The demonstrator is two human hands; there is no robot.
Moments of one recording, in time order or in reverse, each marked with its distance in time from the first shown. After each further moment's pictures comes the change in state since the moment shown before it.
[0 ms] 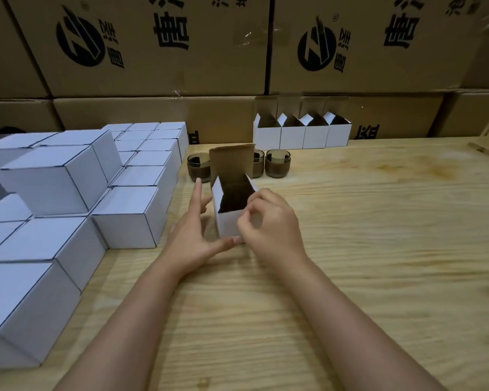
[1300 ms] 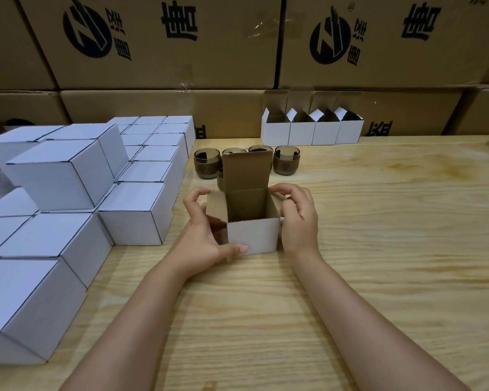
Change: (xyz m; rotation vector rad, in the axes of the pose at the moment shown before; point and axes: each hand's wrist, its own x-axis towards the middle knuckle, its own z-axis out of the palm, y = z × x) left_hand 0.002 -0.008 0.004 -0.108 0.008 0.051; right_hand 0.012 0.030 0.005 0.534 0.113 0.354
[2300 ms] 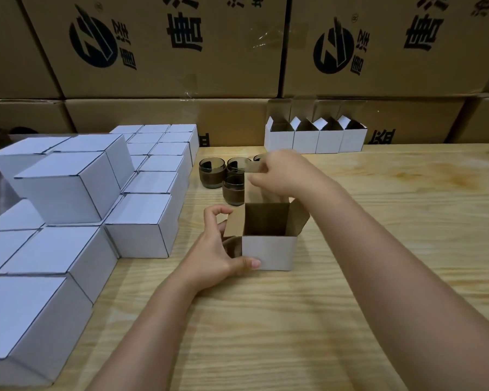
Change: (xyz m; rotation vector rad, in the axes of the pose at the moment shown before) left_hand 0.002 0.001 0.002 -0.077 -0.119 -0.080; right_hand 0.092 -0.070 0.027 -1.089 -0.552 -0.092
